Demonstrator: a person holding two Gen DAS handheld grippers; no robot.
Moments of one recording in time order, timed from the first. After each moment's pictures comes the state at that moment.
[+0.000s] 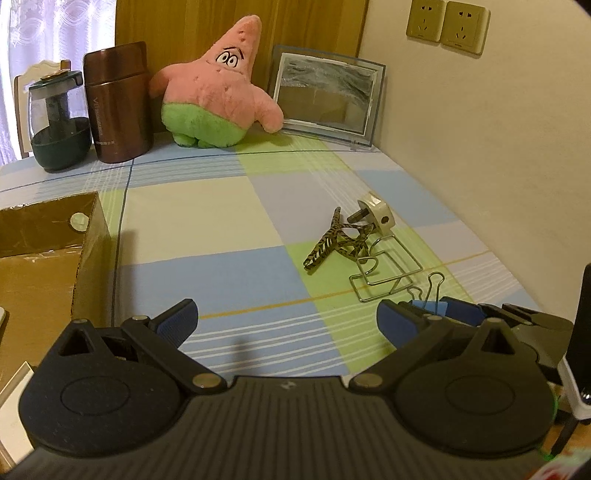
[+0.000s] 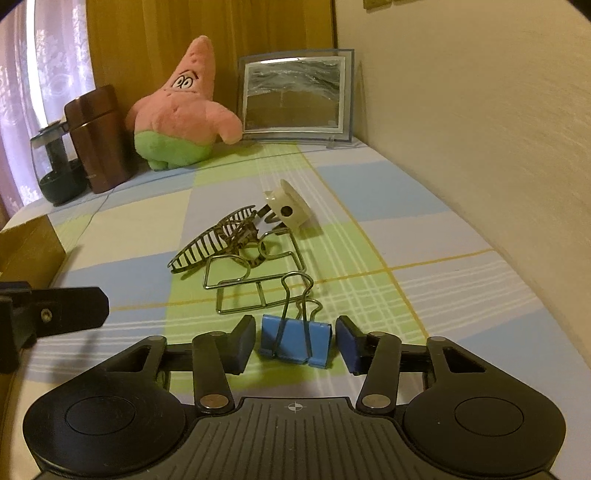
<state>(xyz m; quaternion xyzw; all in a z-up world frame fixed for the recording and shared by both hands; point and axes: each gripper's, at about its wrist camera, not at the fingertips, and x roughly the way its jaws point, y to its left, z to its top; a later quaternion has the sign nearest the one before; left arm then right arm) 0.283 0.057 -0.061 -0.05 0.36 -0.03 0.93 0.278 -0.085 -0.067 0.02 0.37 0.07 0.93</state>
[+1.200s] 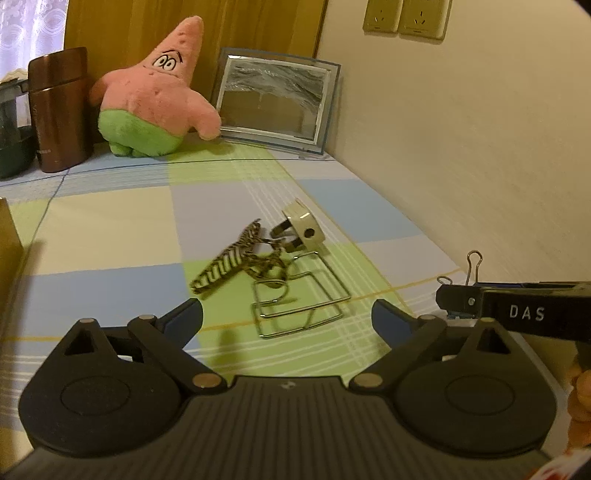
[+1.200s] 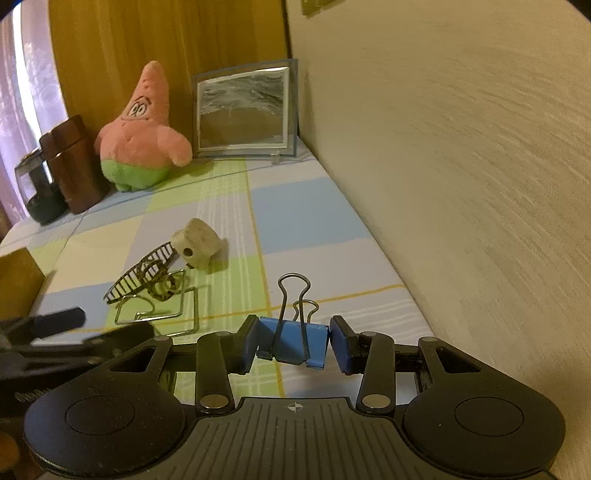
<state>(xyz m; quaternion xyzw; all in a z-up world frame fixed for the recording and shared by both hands) 0.320 -0.023 -0.090 -0.07 0.32 -0.05 0.94 0.304 -0.187 -0.029 0.03 0.39 0.08 0.92</state>
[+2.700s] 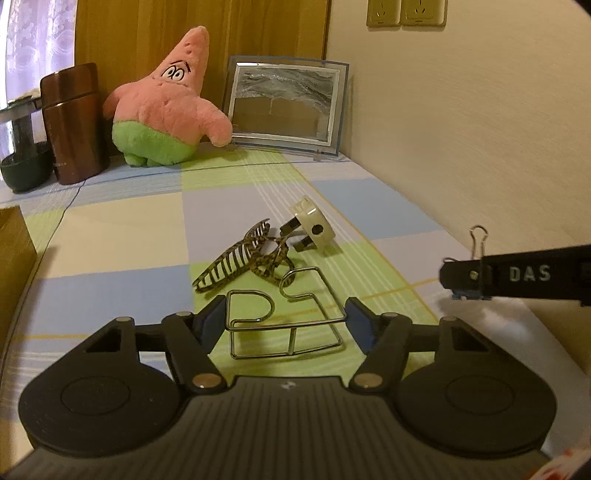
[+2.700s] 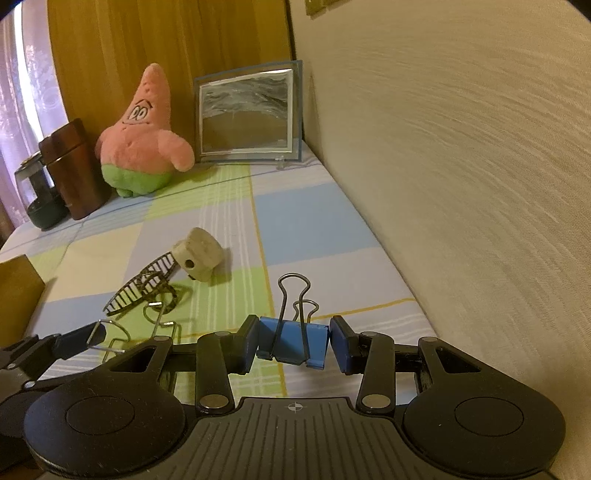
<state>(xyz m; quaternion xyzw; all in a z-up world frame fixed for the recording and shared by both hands) 0.316 -0.039 -0.100 -0.04 0.30 -0.01 0.95 0.313 -0.180 -0.030 0.03 0.38 0.09 0.92</state>
